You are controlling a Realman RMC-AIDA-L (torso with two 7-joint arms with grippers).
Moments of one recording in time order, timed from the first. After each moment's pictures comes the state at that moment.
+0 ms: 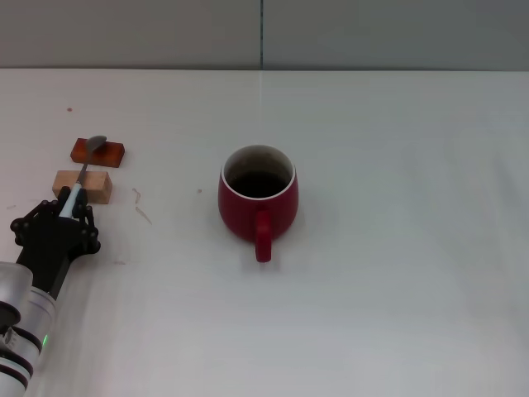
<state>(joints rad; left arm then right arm) -0.44 -2.07 0.54 -0.46 0.79 1.33 0.21 0.52 2.06 0.61 -0.09 -1.84 -1.47 0.23</state>
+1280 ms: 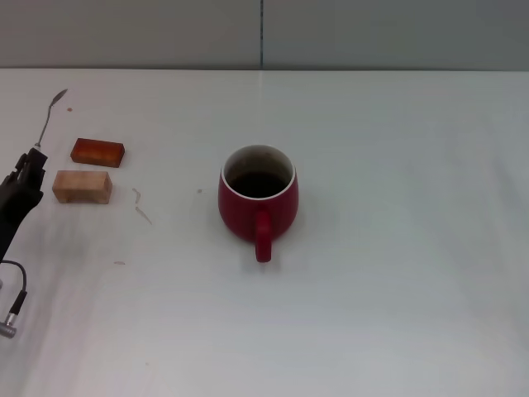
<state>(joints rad) -0.35 -2.06 0.56 -0.15 0.97 1.36 -0.88 0.51 2.06 0.61 -0.09 -1.84 -1.47 0.23</state>
